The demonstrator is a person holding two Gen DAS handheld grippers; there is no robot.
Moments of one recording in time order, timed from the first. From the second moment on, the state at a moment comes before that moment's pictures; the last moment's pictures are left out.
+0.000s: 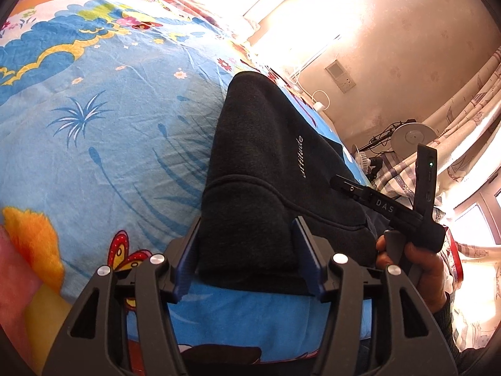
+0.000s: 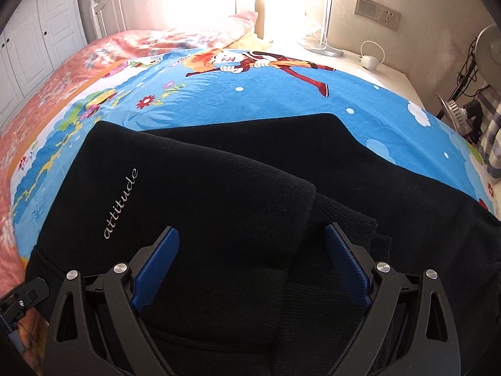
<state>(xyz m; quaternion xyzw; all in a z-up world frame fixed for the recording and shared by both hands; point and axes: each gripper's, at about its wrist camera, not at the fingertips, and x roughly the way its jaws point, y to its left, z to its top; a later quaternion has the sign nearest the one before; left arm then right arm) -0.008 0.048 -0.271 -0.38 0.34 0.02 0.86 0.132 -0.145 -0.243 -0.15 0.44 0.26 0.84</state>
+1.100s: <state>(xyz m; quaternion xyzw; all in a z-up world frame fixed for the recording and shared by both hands) -0.010 0.030 -0.237 -0.35 0.33 0.06 0.87 0.110 0.007 -0.180 -0.22 0.57 0.39 0.69</state>
